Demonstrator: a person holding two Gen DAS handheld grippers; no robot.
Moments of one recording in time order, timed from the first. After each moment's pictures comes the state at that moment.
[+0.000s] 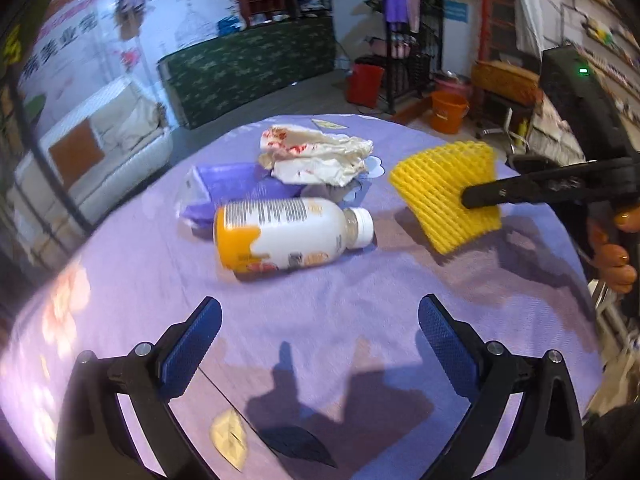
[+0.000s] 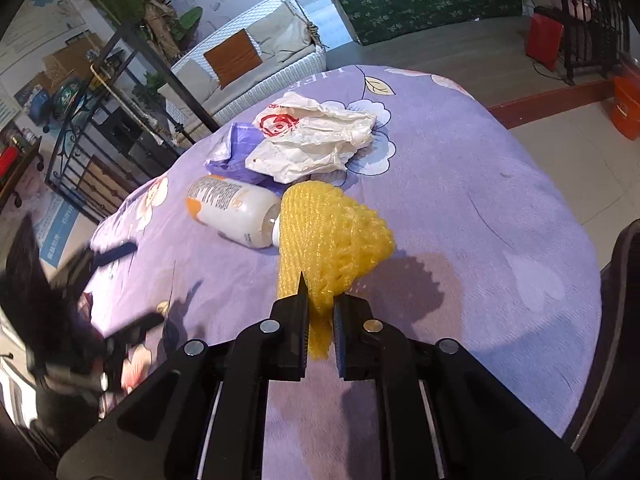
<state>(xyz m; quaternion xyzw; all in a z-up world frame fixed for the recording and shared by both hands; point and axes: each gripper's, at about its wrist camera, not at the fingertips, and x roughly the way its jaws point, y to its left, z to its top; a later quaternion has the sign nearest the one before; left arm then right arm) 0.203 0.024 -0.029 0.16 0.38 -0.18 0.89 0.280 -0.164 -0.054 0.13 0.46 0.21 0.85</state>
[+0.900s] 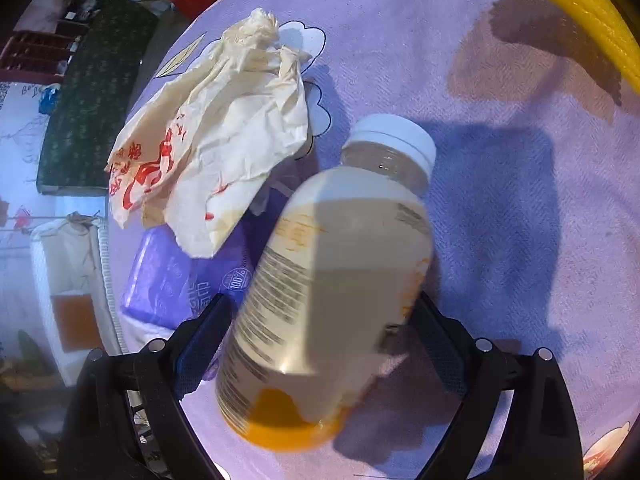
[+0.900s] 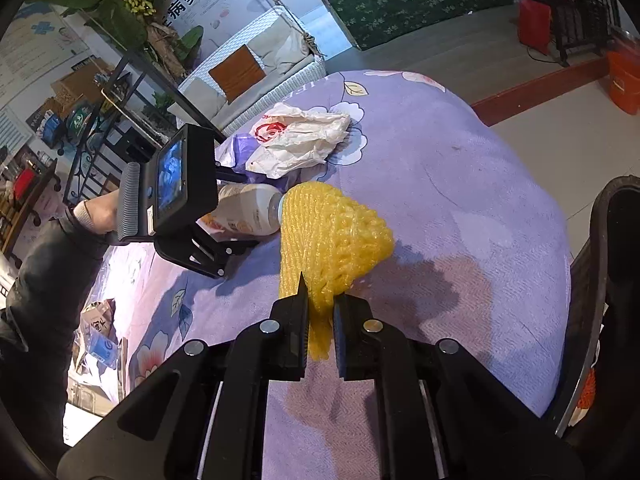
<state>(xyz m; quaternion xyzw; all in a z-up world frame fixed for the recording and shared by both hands) 0.300 -0.041 -0.102 0.52 0.48 -0.27 0.65 0.254 -0.214 -0.058 0.19 0.45 0.22 0.84</state>
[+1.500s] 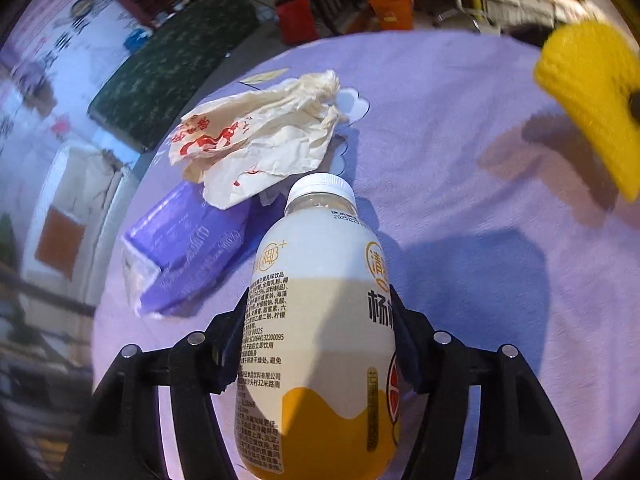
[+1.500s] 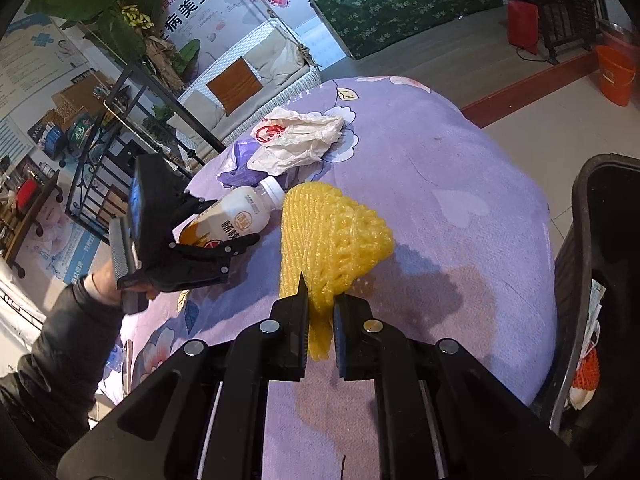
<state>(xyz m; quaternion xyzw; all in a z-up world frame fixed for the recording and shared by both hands) 0.228 -0.028 -0.075 0.34 0.43 -0.21 0.81 0.219 -0.226 -0.056 0.21 0.43 0.21 0.85</state>
